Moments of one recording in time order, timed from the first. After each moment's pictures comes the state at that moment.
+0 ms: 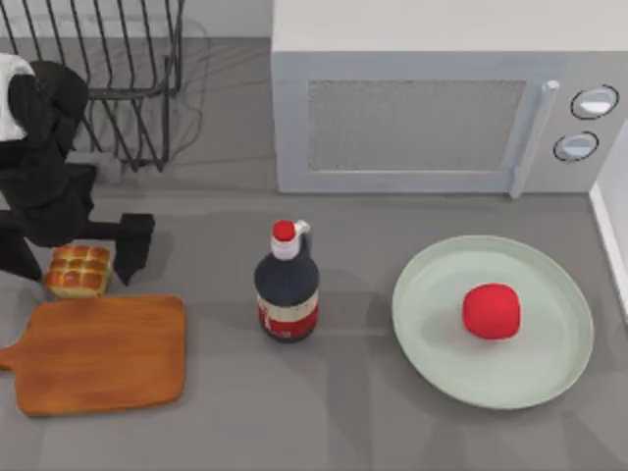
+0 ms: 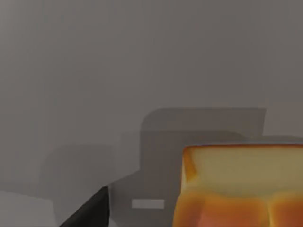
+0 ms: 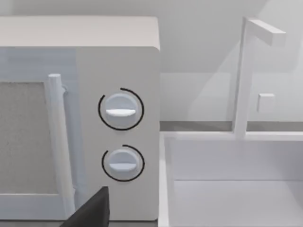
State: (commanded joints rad) left arm -0.11 2.07 1.29 -0.79 0.00 -0.03; right arm 0.00 0.00 0.00 0.00 0.00 0.00
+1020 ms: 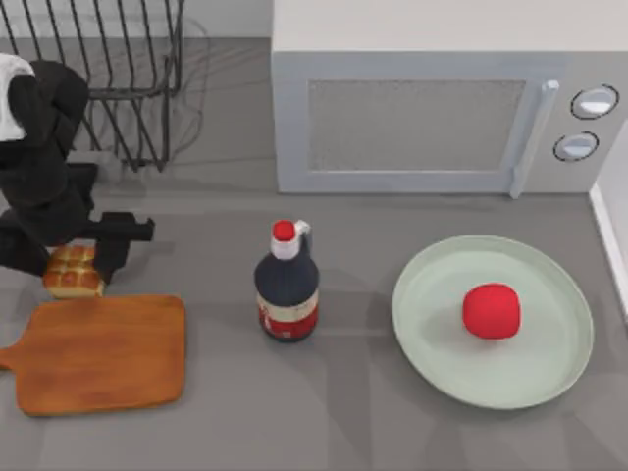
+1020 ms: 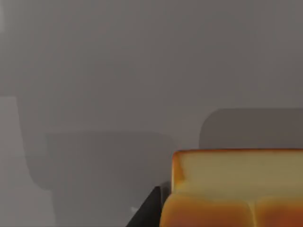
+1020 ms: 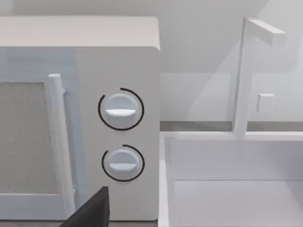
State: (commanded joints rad) left arm -0.11 2.07 1.29 -0.79 0.00 -0.03; right arm 0.00 0.00 0.00 0.00 0.00 0.00
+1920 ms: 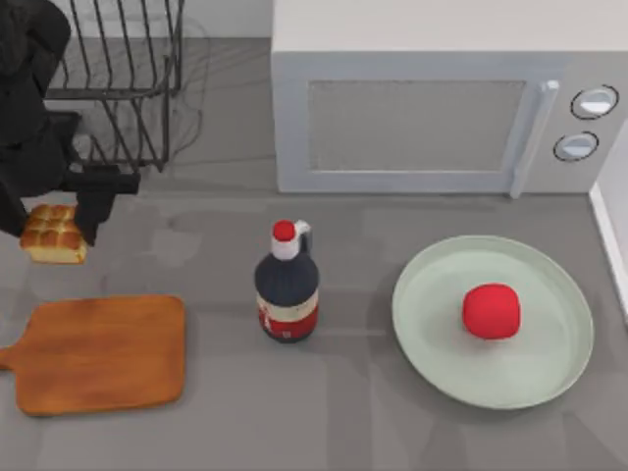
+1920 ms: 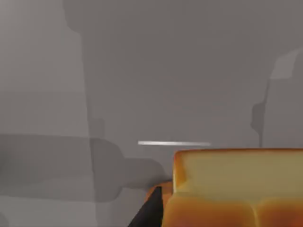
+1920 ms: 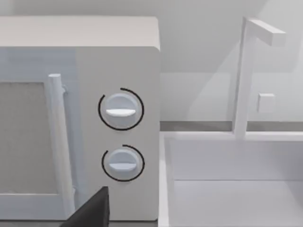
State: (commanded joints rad) left arm -0.11 1.96 1.47 -1.08 0.00 -0.03; right arm 0.00 0.00 0.00 0.00 0.00 0.00
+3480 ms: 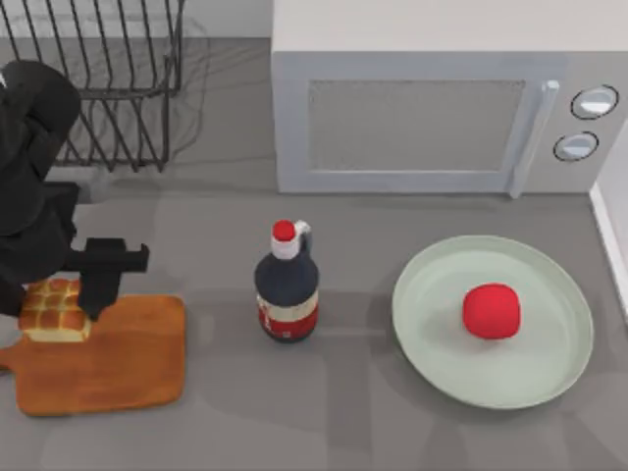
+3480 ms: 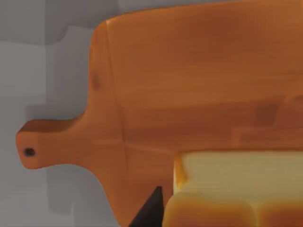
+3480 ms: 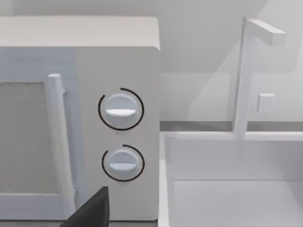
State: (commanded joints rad) left arm -0.20 1.66 1.09 -0.99 -0.01 -0.17; right arm 0.00 0.00 0.00 0.00 0.00 0.00
